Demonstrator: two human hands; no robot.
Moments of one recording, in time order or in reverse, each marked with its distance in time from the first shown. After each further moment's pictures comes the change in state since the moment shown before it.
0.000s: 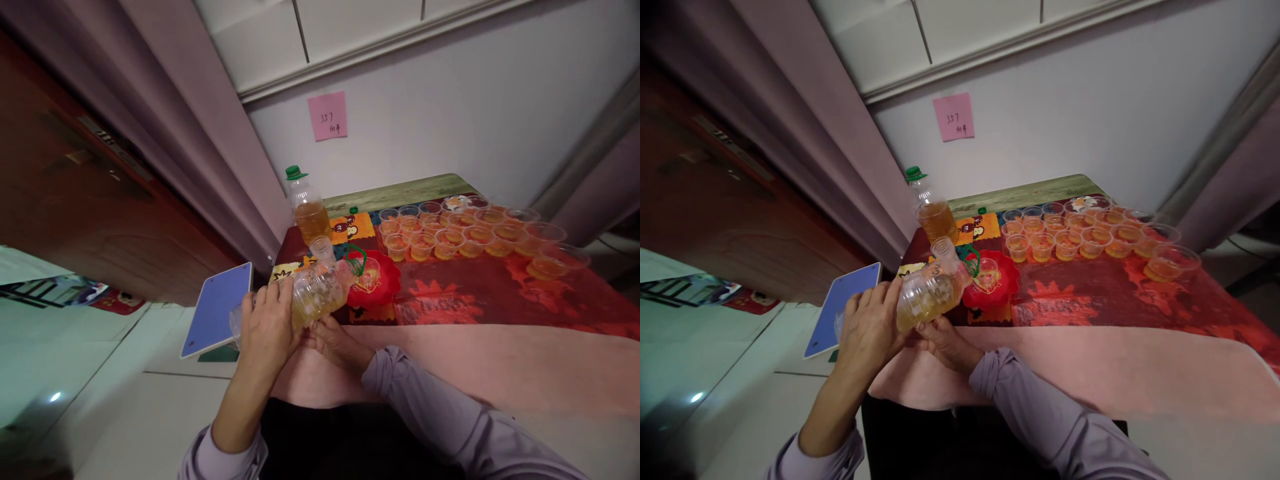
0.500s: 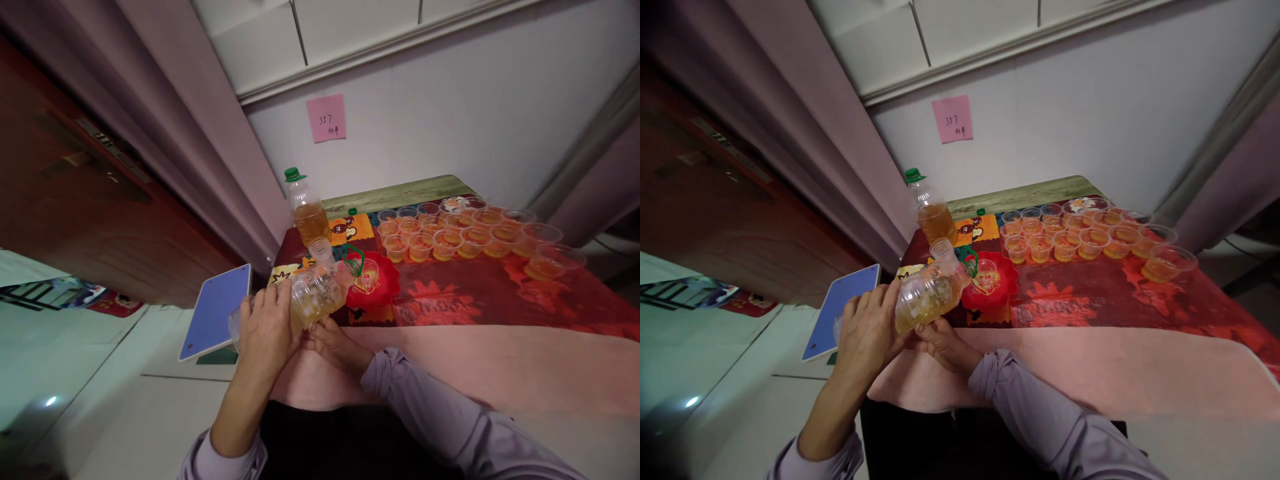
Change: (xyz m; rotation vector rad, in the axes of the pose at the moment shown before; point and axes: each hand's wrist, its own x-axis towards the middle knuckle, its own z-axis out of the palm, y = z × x) left_hand -0.002 -0.002 0.005 0.009 0.026 -0.007; right_hand 0.000 -0.001 0.003 0.031 0.027 -0.008
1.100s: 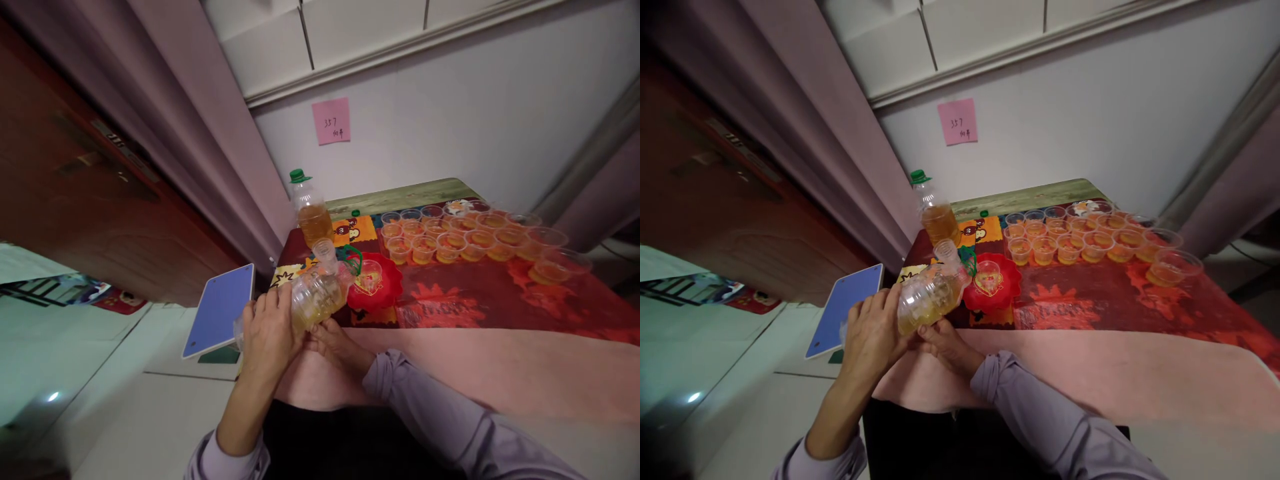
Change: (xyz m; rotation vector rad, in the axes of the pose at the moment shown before) left_hand -0.009 0.000 0.008 -0.033 -0.002 -0.071; right_hand 0.000 0.007 -0.005 -0.022 0.014 0.008
